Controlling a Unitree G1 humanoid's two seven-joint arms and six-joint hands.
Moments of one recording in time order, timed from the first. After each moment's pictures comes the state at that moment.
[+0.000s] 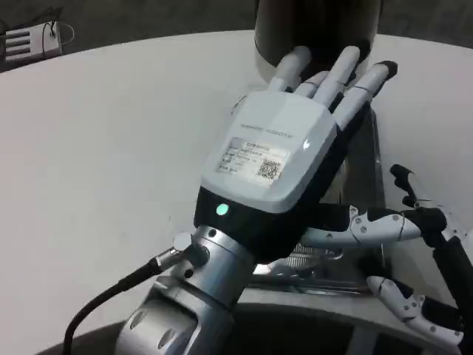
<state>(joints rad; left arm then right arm) -0.47 0.18 -0.37 -0.47 1.15 0.04 -0.16 0.09 -0.34 -0.07 -0.35 -0.60 -0.24 -0.10</state>
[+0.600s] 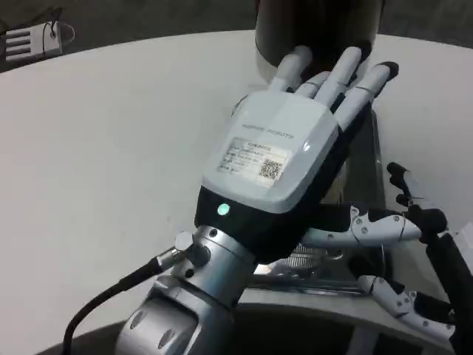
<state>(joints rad) -0.47 0.18 -0.37 -0.47 1.15 0.04 -0.17 0.05 -0.34 -0.05 -0.29 -0.56 -0.24 -0.10</state>
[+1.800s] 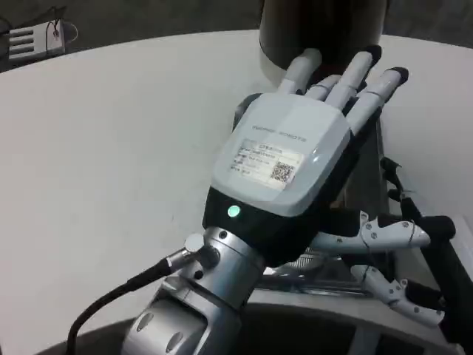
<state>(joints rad) -0.48 0.17 -0.40 -0.48 1.19 0.05 -0.20 -0.04 -0.35 -0.03 -0.20 -0.51 -0.24 -0.10</state>
